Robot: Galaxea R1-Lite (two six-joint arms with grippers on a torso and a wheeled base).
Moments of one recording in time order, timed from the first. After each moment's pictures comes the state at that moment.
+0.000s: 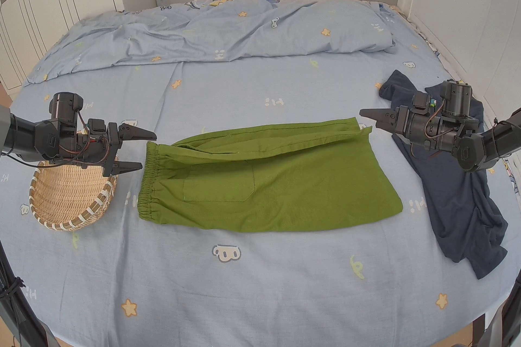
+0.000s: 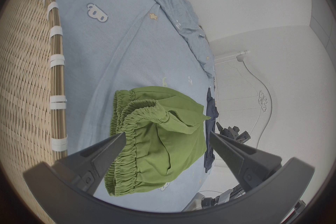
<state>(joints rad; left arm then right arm) 0.14 2.04 -1.35 0.01 -0.89 -0.50 0.08 2.07 -1.23 -0.58 0.70 0.41</state>
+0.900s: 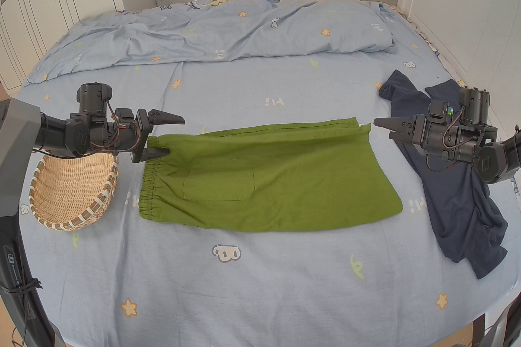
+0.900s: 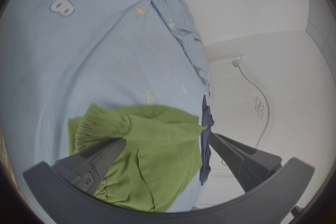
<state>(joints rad) 0.02 2.18 -1.51 -0.14 -0.84 -0.69 0.06 1.91 -1.03 -0.58 0.71 0.42</state>
